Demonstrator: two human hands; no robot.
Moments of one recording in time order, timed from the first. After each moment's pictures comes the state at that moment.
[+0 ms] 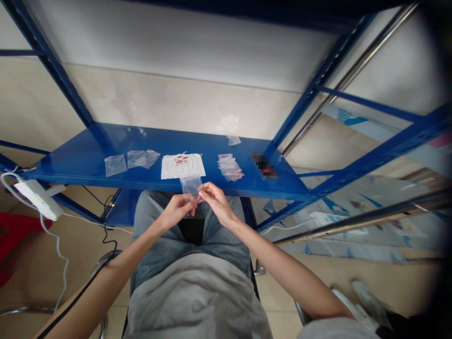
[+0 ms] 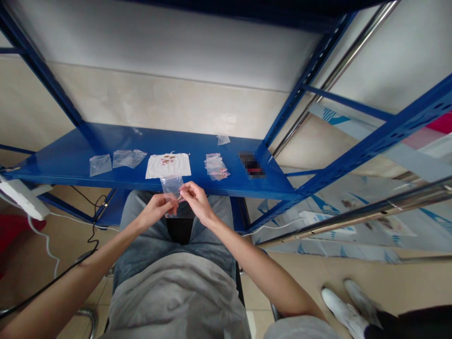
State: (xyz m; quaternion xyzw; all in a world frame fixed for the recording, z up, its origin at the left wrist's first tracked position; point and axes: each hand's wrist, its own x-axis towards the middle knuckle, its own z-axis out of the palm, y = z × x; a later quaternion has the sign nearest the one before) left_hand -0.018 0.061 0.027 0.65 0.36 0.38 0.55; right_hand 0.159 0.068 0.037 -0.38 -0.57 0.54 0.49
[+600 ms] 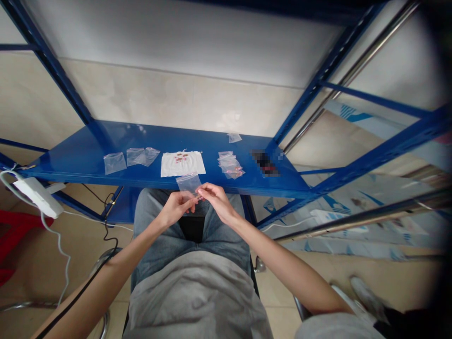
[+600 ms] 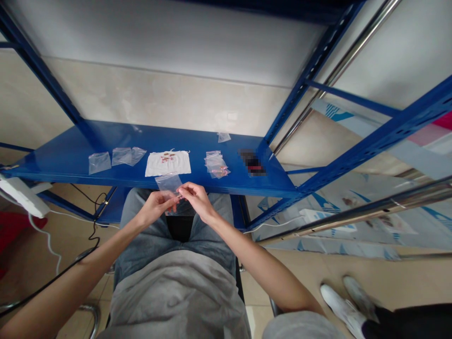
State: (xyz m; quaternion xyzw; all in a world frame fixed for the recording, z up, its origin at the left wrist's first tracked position) left_hand -0.017 0.059 0.031 0.64 0.37 0.39 0.54; right_hand 0.159 0.071 0.036 -0.38 -0.58 0.55 0.47
